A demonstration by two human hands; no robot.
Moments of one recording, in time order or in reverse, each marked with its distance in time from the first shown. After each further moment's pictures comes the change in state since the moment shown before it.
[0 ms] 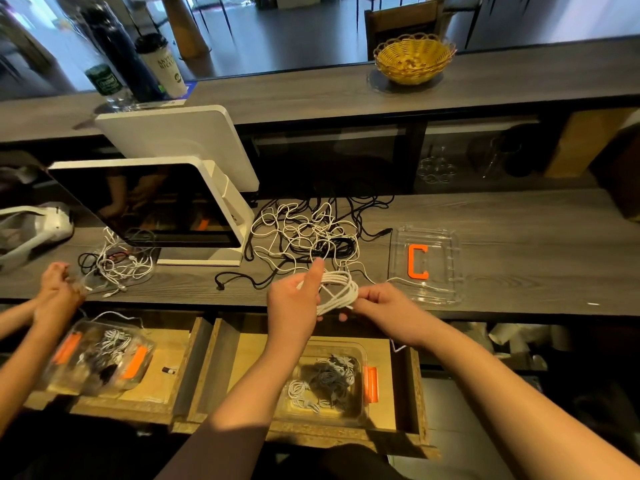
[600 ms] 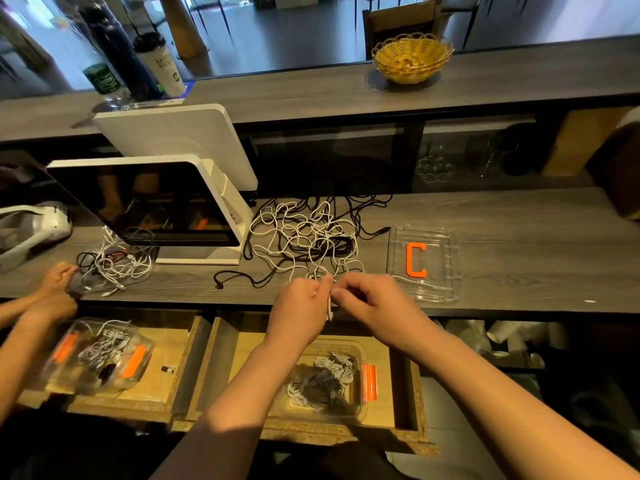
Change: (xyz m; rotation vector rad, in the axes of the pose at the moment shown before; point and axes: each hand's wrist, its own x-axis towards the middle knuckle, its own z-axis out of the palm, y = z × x) left_hand 0.004 -0.007 -0.002 0.486 -0.208 0.096; right_hand -0.008 -0.020 0.016 -0.405 0.222 -0.223
